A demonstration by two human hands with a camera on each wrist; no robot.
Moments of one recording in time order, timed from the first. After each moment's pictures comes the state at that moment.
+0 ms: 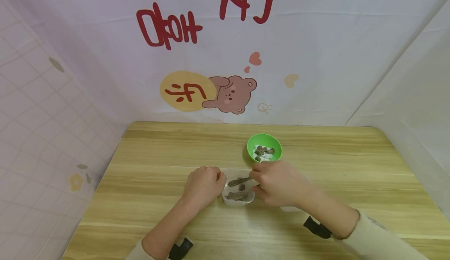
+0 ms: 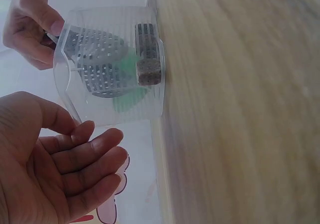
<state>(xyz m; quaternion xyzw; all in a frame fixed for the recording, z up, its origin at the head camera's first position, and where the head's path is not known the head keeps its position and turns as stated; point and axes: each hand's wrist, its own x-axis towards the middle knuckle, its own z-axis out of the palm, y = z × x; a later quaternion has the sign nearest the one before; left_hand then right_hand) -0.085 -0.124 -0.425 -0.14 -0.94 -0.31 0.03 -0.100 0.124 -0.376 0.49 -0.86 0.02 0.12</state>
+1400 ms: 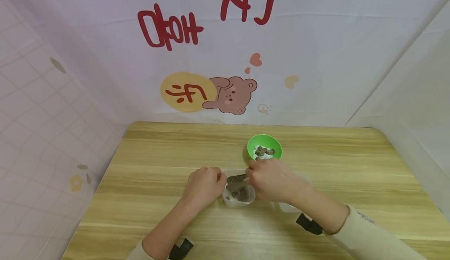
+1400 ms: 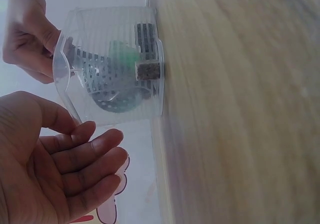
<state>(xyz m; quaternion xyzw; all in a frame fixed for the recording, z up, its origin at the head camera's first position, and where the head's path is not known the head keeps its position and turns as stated) -0.087 -0.125 -0.426 -0.14 -0.94 -0.30 0.03 -0.108 0.106 -0.376 0.48 -0.86 -0.05 0.13</state>
